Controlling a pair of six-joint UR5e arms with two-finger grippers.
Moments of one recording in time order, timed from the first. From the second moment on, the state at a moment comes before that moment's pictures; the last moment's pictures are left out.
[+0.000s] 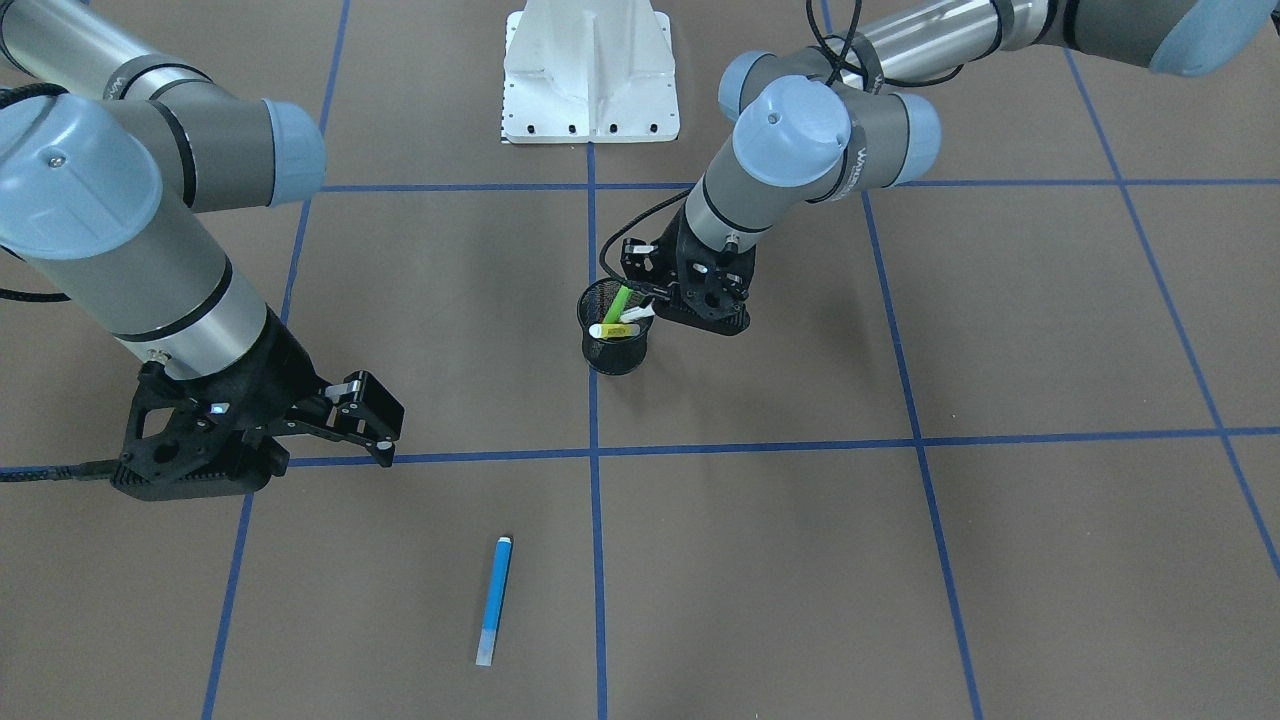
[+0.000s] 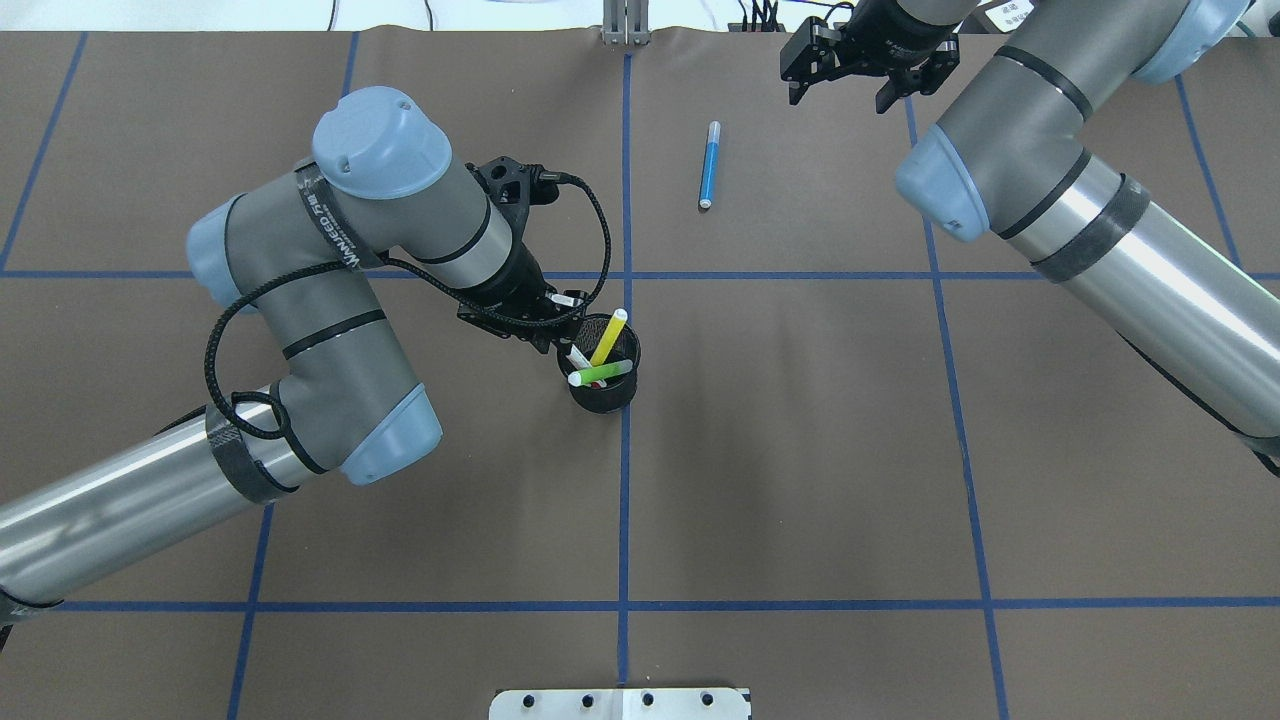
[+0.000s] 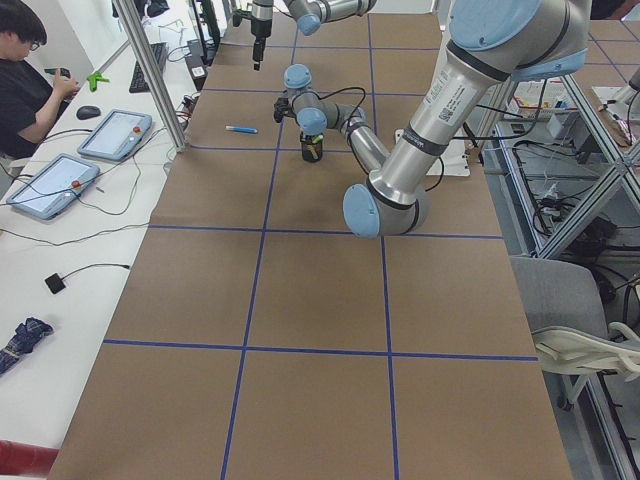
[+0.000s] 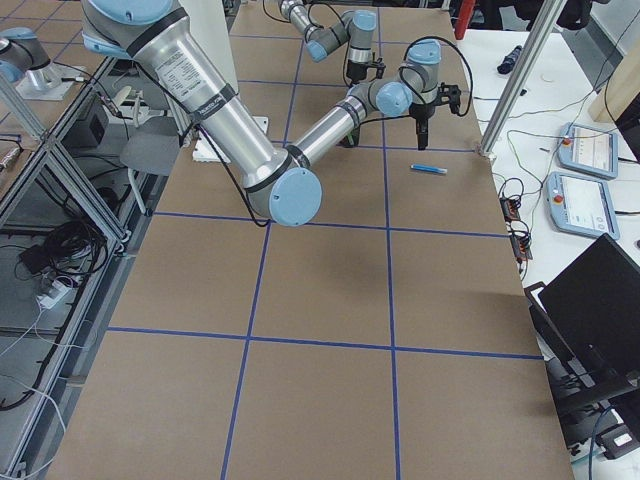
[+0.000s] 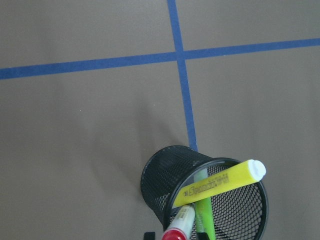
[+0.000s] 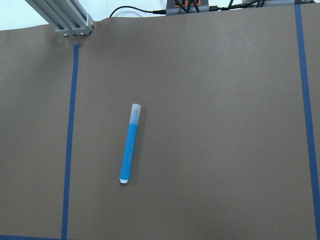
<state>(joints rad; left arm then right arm) -0.66 -2.27 -1.57 -1.83 -2.19 -1.05 0.99 -0.84 1.52 -1.47 2.13 0.92</state>
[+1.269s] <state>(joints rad) -0.67 -2.28 -1.64 -1.83 -2.20 -1.11 0.99 -0.84 1.52 -1.47 2.13 0.92</state>
